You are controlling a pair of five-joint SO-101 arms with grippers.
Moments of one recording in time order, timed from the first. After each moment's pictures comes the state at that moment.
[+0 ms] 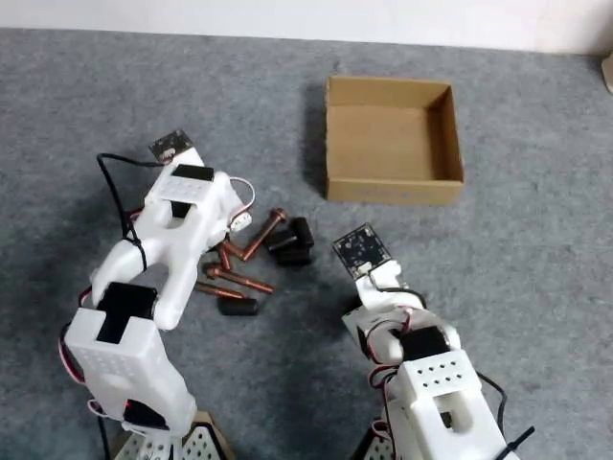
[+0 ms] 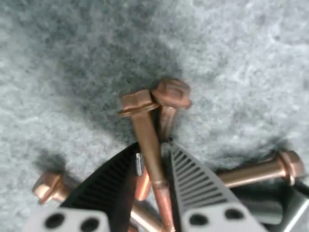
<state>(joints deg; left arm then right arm) 1.7 15.0 17.4 58.9 48.9 -17.5 -59.1 82.2 42.1 20.0</state>
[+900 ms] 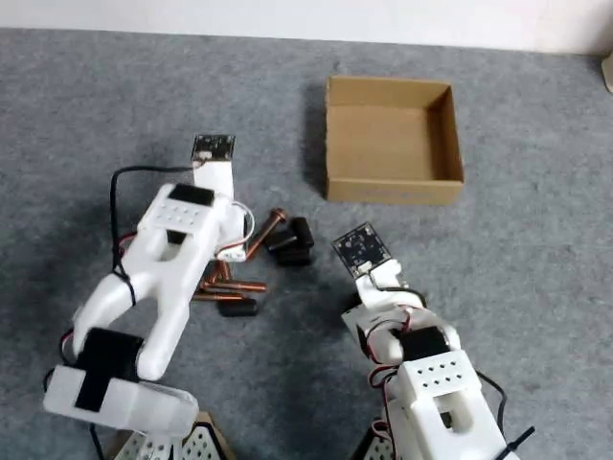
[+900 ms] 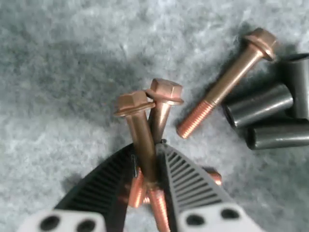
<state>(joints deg) 5.0 -2.9 33.5 56.7 15.7 -17.5 -59.1 82.2 40.7 20.0</state>
